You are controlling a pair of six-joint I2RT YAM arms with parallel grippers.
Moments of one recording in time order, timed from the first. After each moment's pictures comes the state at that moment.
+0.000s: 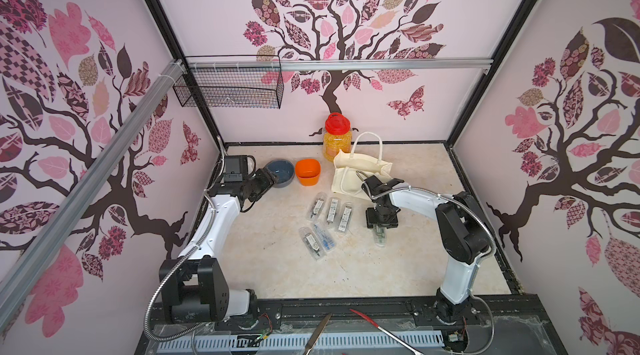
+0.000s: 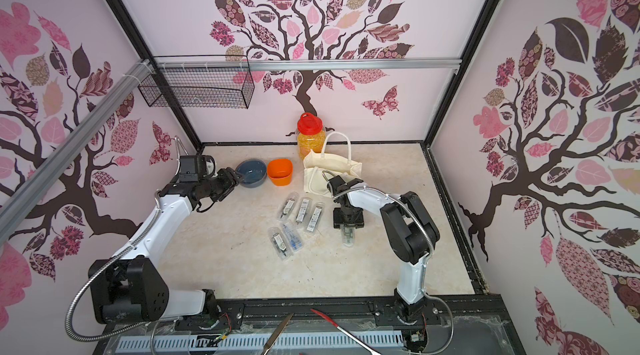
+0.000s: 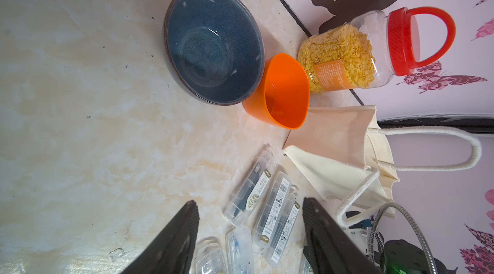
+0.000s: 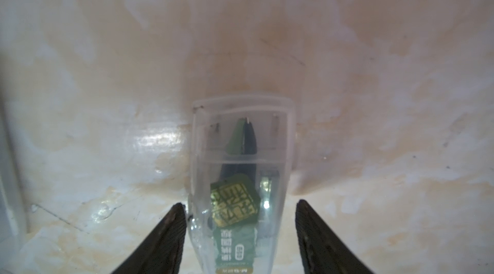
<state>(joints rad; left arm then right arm) 0.02 1.37 1.10 -0.52 0.34 -0.67 0.52 1.87 1.23 -0.89 0.04 0.54</state>
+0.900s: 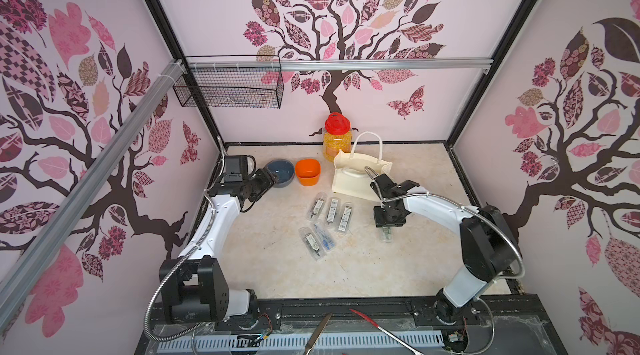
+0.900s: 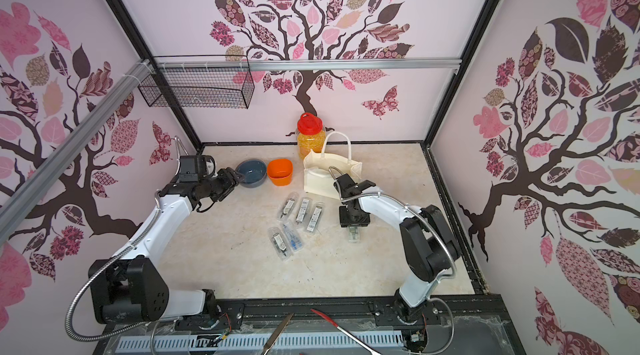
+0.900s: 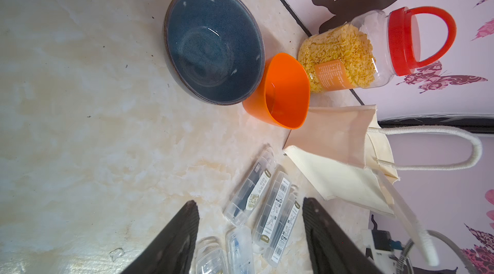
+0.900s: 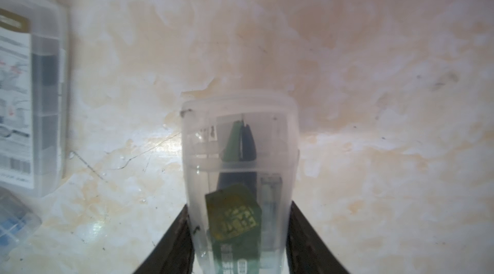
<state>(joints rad) 0.02 1.37 1.10 -0.52 0.34 -0.67 0.51 1.63 1.14 -0.90 0.08 0.47</state>
